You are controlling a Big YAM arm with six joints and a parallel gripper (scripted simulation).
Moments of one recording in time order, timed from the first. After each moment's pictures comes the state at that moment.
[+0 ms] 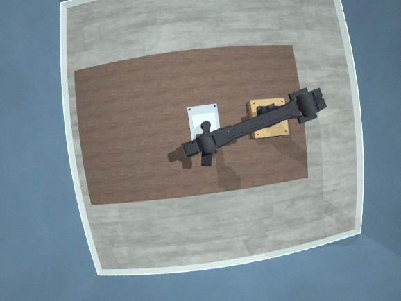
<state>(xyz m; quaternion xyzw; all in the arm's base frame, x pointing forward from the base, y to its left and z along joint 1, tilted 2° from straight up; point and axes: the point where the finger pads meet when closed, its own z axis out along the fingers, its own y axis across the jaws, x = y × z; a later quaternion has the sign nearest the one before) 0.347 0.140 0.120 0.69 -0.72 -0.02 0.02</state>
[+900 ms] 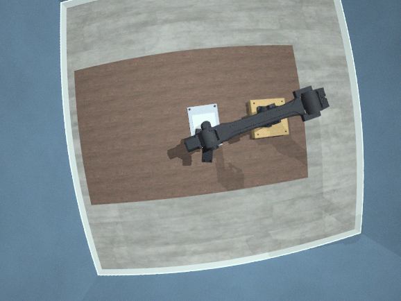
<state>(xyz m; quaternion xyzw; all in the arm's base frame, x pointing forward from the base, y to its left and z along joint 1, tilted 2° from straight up) 0.346 0.116 0.141 0.68 -0.73 0.00 0.03</state>
